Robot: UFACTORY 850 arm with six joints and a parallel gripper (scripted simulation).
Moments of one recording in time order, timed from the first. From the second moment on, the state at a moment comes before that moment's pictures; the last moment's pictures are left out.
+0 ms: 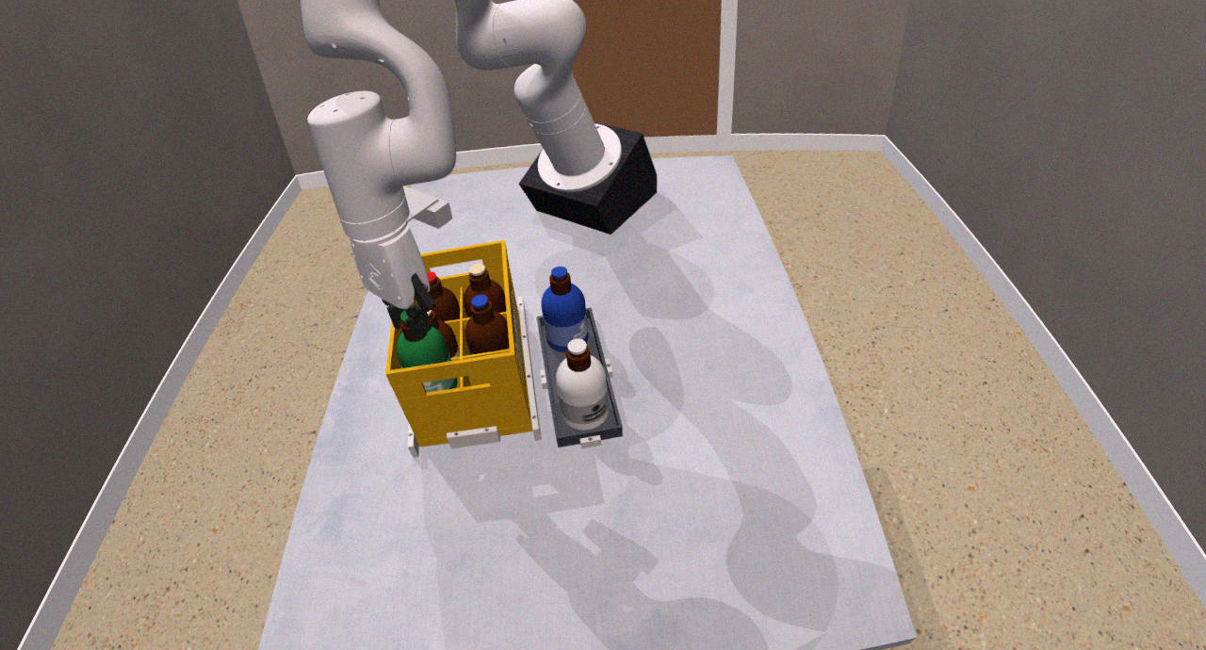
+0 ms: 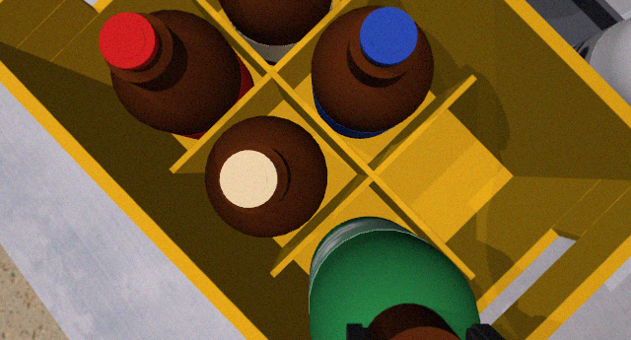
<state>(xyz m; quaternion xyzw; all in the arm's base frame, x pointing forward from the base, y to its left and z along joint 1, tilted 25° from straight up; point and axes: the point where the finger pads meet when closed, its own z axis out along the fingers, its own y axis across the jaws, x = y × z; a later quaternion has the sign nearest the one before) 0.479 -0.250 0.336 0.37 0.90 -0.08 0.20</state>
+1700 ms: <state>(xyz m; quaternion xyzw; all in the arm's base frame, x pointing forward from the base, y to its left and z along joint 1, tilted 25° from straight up) 0.492 -0.262 0.299 0.37 0.90 -0.08 0.20</state>
